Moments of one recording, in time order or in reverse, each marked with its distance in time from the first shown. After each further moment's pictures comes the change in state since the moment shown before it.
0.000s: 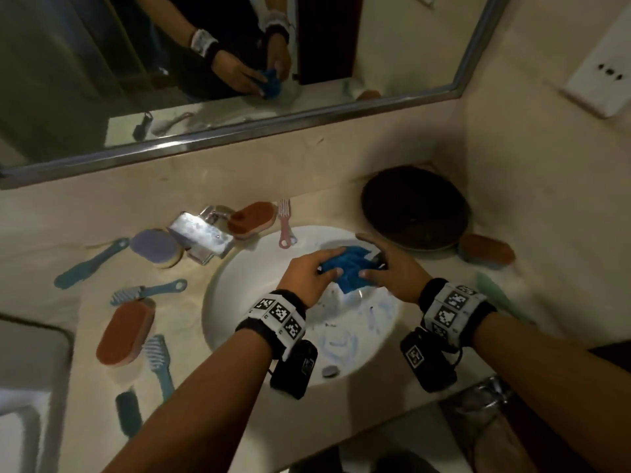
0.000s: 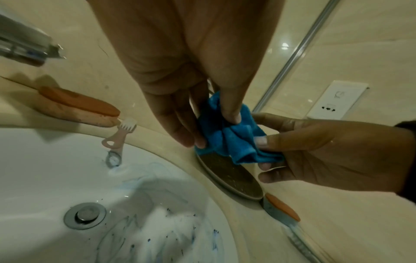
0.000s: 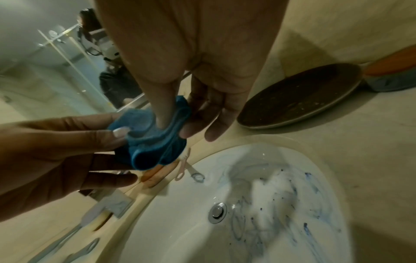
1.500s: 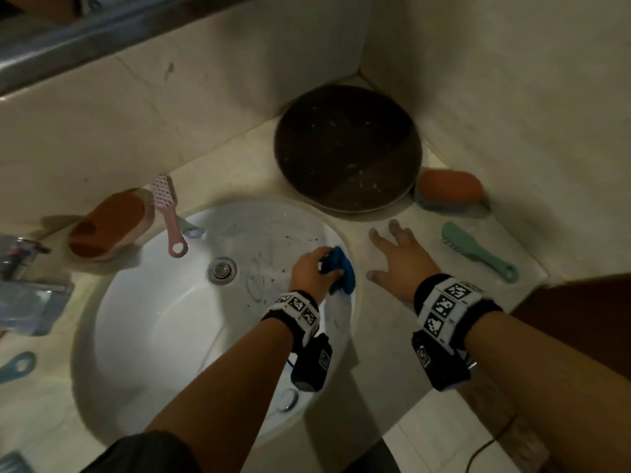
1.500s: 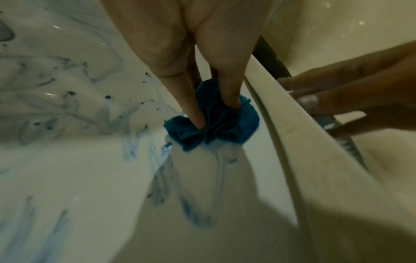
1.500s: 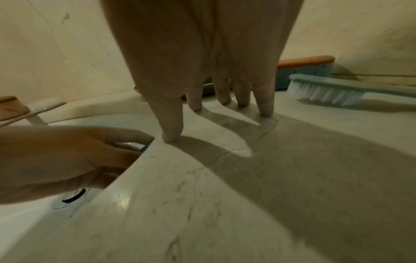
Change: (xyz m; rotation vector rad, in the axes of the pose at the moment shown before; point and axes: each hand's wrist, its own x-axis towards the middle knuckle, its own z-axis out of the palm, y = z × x) left_hand 0.126 -0.083 0.185 -0.081 -0.236 -0.281; right_hand 0.028 0.154 -0.033 -0.566 -0.065 0.520
